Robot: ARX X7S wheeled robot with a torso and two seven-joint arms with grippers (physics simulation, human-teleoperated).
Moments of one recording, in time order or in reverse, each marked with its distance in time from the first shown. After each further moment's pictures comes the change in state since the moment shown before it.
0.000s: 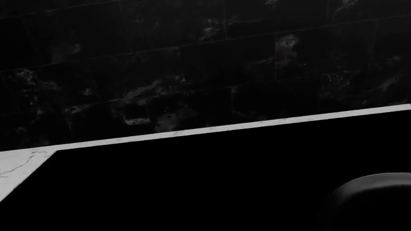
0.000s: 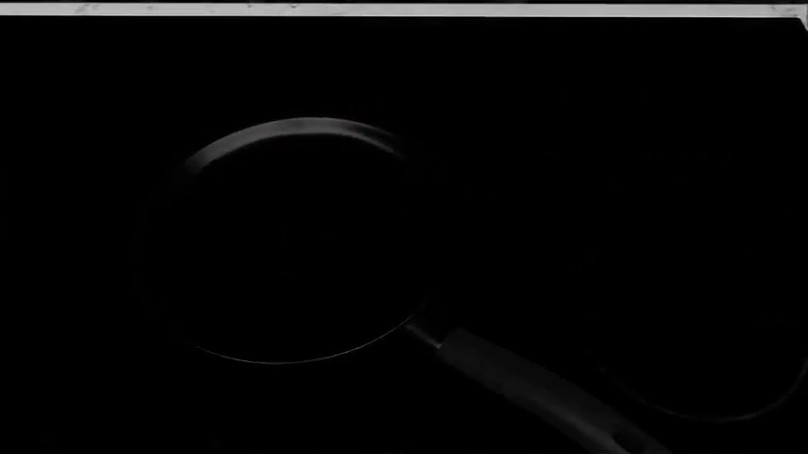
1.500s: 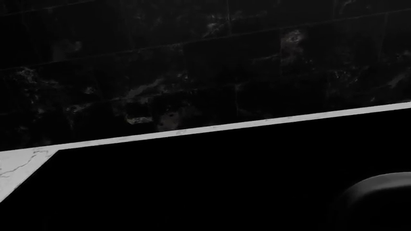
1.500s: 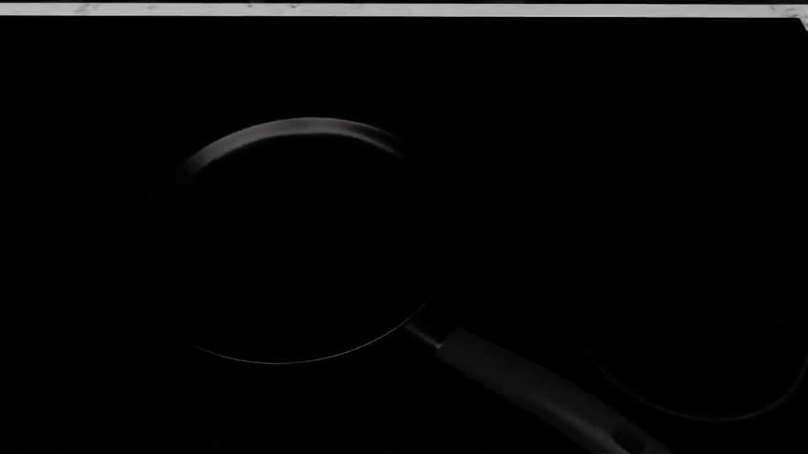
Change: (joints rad) left arm -0.011 0.002 0.037 -0.053 0.035 0.043 0.020; right arm -0.069 -0.055 -0.014 0.283 -0.261 -0.034 -0.089
